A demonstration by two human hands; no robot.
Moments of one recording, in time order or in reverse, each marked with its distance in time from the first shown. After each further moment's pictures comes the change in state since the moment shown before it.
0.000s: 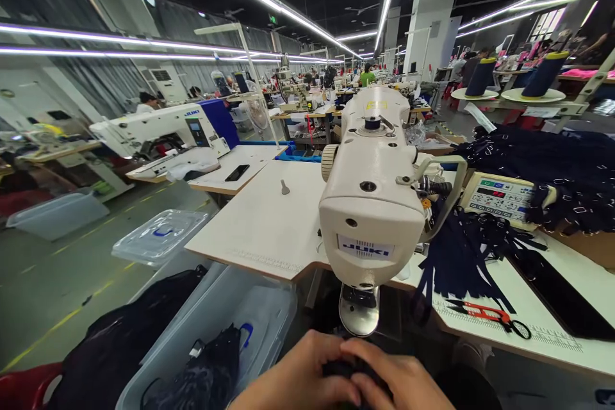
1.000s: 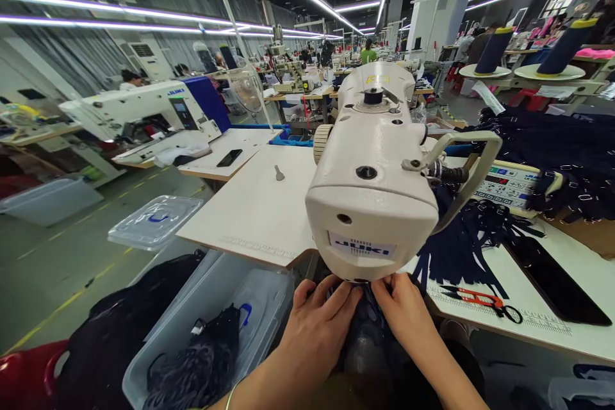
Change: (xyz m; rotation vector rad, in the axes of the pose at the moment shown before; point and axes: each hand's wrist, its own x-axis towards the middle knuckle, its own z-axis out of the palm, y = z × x) left_hand 0.027 0.011 0.012 0.934 0.387 0.095; right_hand 0.050 0.054 -0.008 0.050 0.457 0.377
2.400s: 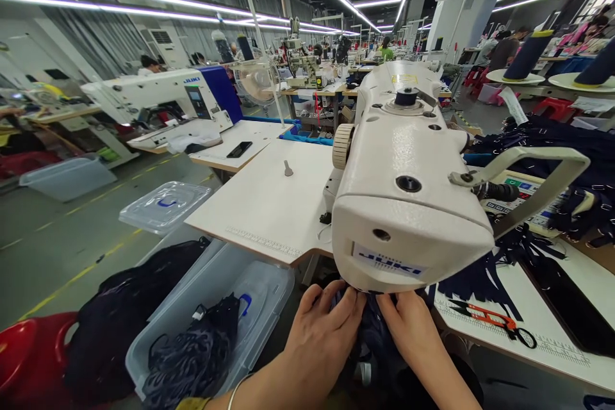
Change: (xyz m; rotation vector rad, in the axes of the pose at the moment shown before) left_hand -0.002 0.004 0.006 0.124 0.082 -0.022; right_hand 0.001 -0.008 -0.004 -0.254 -0.068 -0.077
